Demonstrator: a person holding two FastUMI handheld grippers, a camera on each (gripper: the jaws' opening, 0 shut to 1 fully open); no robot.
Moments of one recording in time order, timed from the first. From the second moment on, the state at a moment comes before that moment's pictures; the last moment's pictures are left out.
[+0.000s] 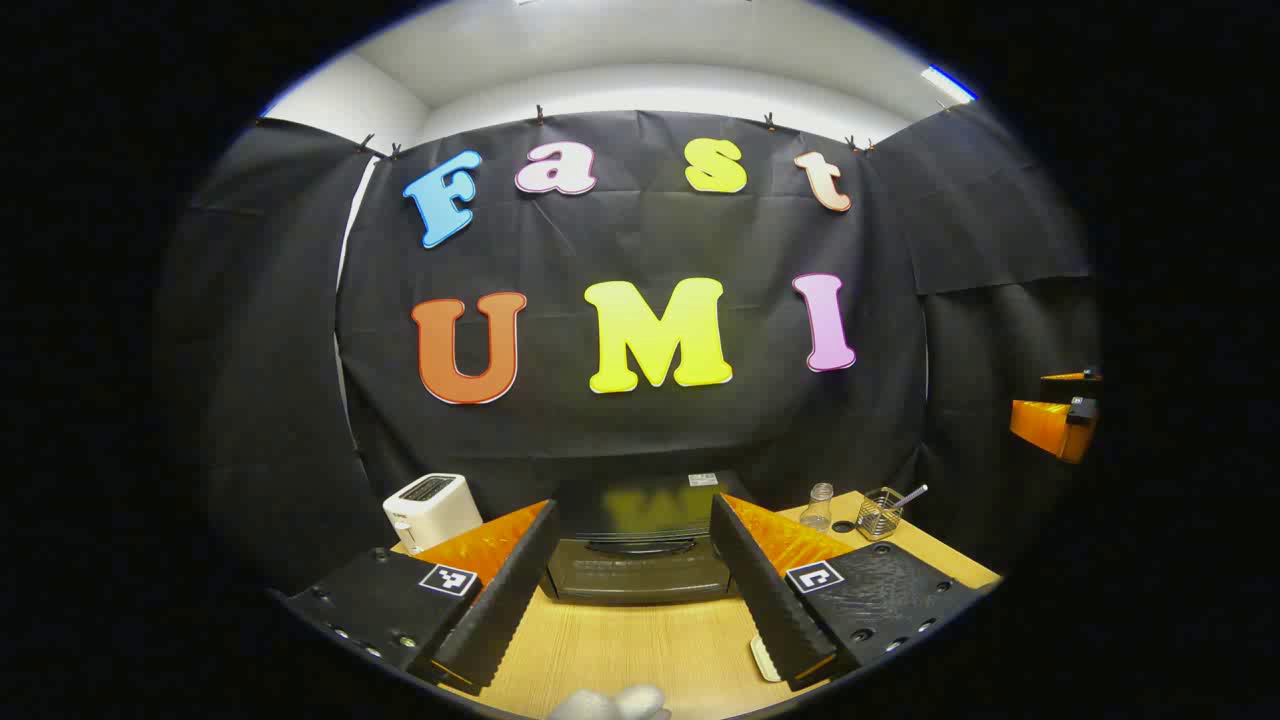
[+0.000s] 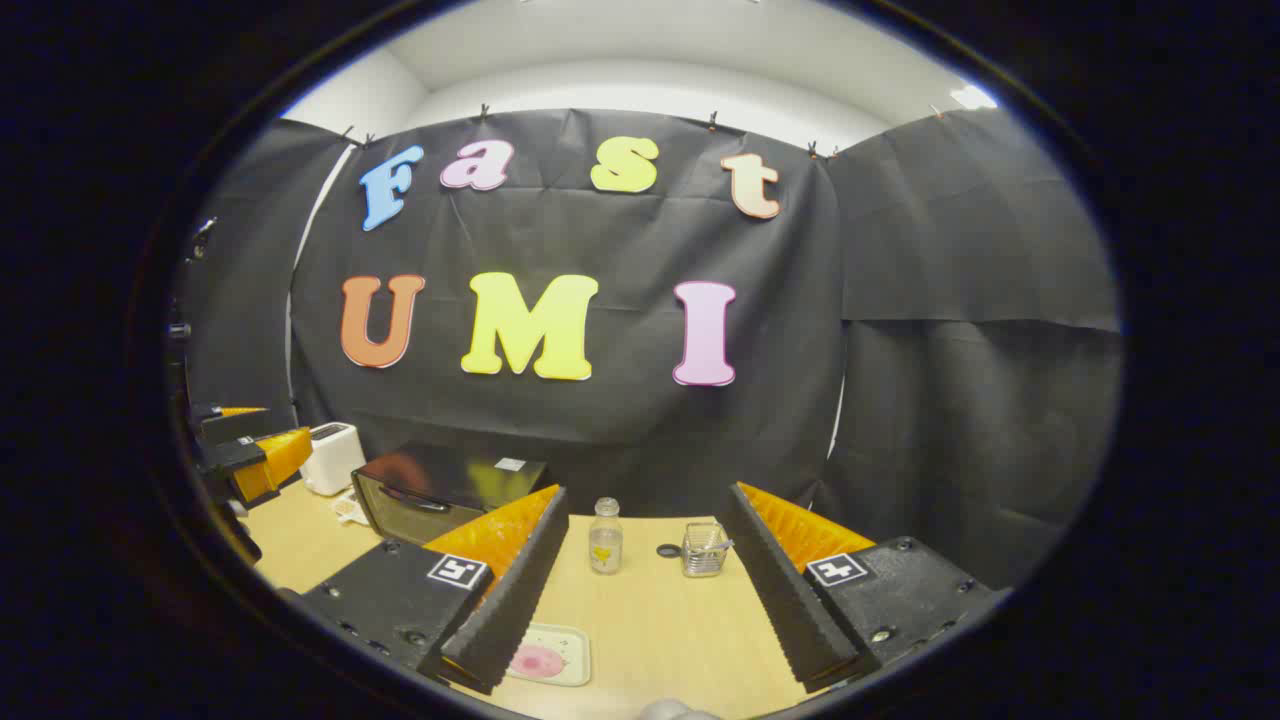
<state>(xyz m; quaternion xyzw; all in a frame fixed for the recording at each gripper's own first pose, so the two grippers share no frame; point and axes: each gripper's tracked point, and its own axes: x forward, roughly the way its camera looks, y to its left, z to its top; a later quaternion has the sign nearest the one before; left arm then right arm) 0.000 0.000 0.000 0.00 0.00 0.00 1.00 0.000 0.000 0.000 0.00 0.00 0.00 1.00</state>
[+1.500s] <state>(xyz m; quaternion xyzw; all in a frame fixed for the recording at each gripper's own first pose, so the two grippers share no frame) 0.144 -0.008 -0.065 -0.02 0.04 -0.02 1.00 -0.011 -0.032 -0.010 0.01 0.05 -0.05 1.00</state>
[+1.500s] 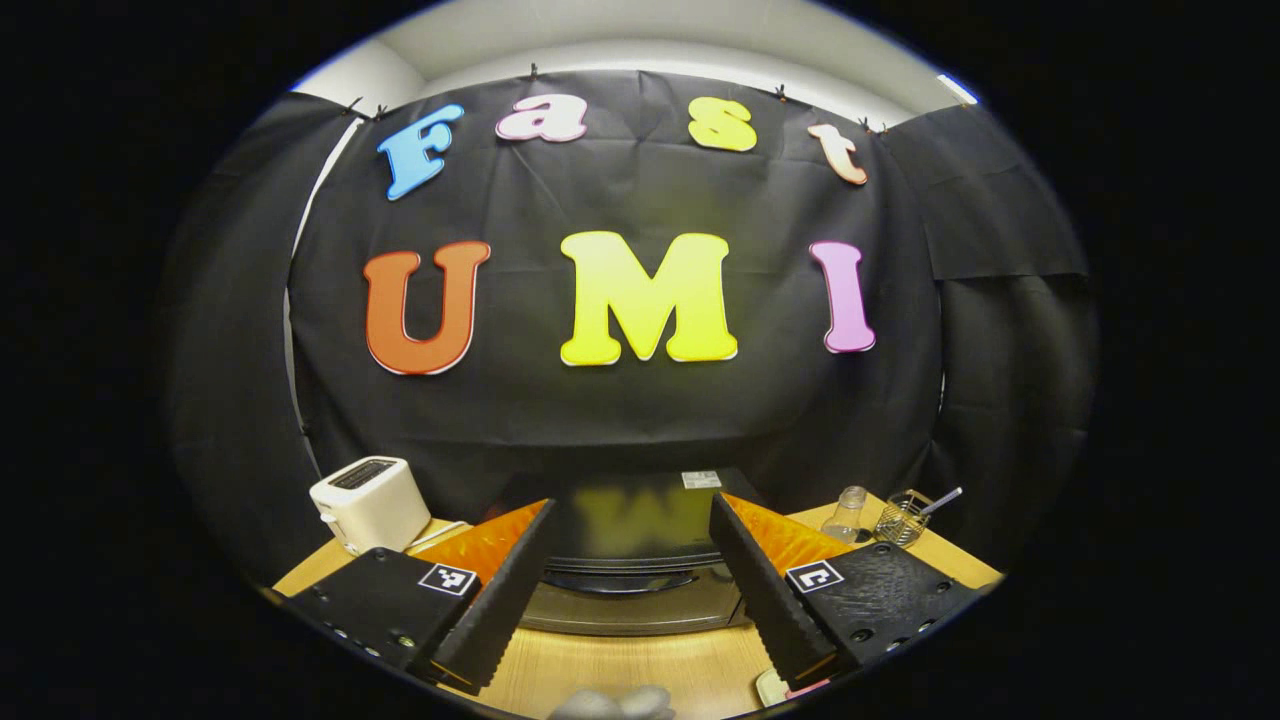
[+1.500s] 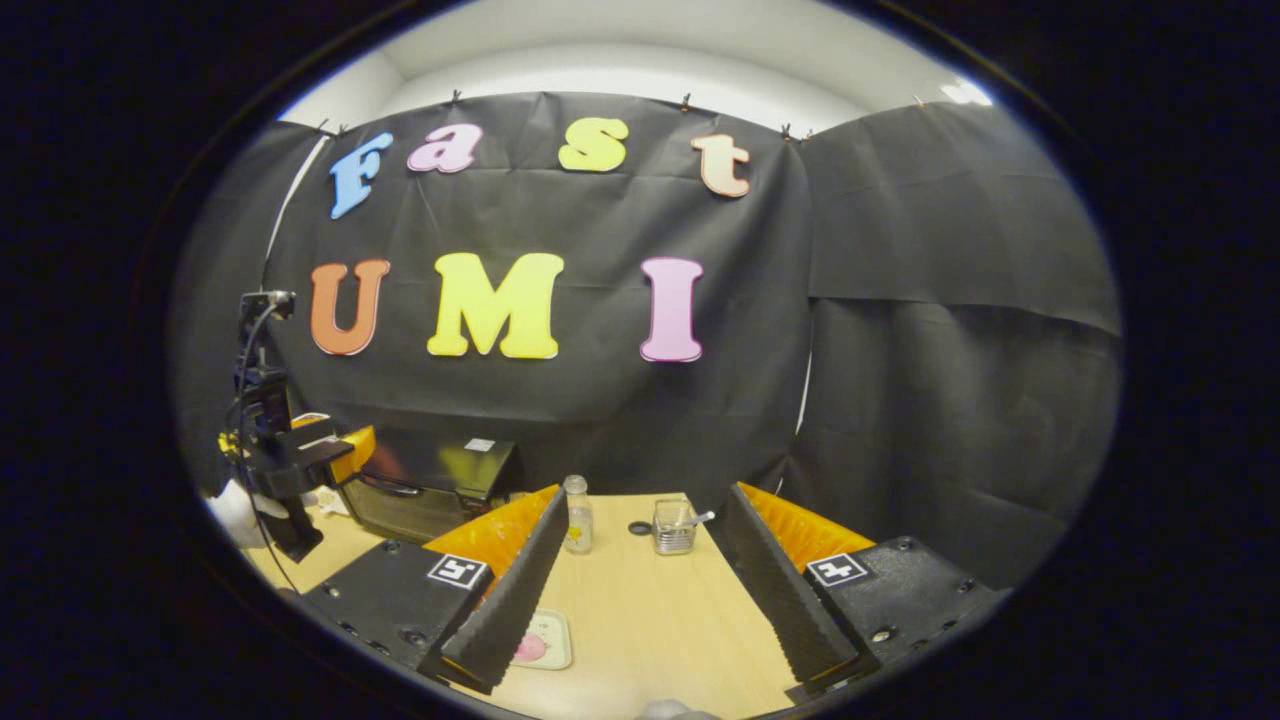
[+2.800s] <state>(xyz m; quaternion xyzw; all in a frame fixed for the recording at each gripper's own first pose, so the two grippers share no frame) 0.123 -0.009 -0.180 -0.01 0.16 -0.02 0.99 -0.041 -0.034 -0.041 0.03 0.08 -0.06 0.99</state>
